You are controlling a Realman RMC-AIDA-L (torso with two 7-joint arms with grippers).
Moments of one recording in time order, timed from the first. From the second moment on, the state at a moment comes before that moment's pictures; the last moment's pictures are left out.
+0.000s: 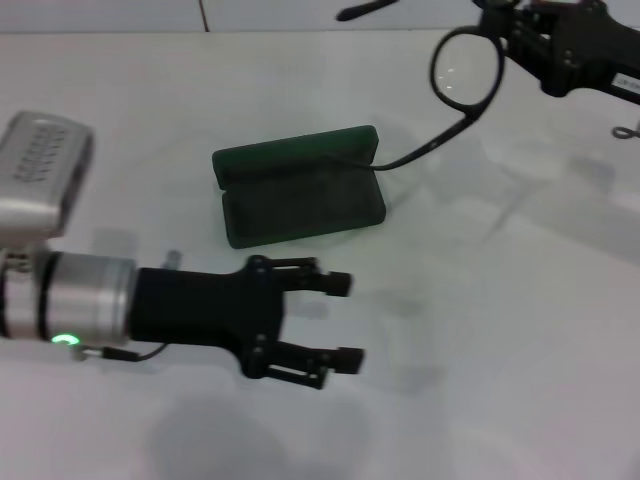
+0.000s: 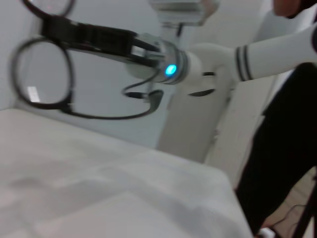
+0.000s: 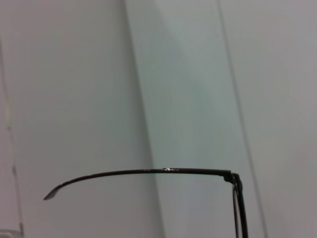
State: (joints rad) left arm -0.51 -2.09 0.85 0.55 1.96 1.78 -1.23; right arm 0.69 2.02 -0.73 -0.49 -1.55 -1.52 1.21
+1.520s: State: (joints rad) left arm -0.66 -2.09 0.87 0.34 1.81 1.71 -1.05; right arm 0.75 2.03 -0.84 -0.35 -1.51 -1.59 1.15
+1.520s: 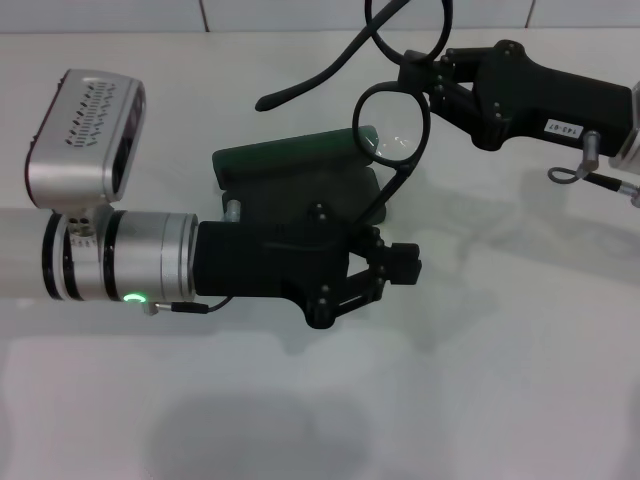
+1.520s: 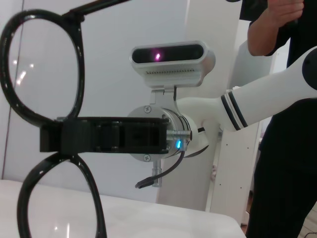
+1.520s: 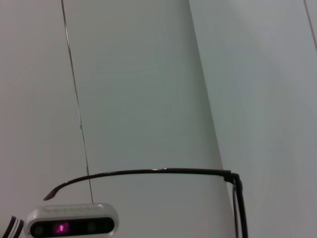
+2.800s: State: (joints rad) left arm -0.69 -2.09 0.88 0.35 1.76 1.73 -1.04; right arm 0.71 2.02 -1.07 -0.35 -1.52 -1.56 1.13
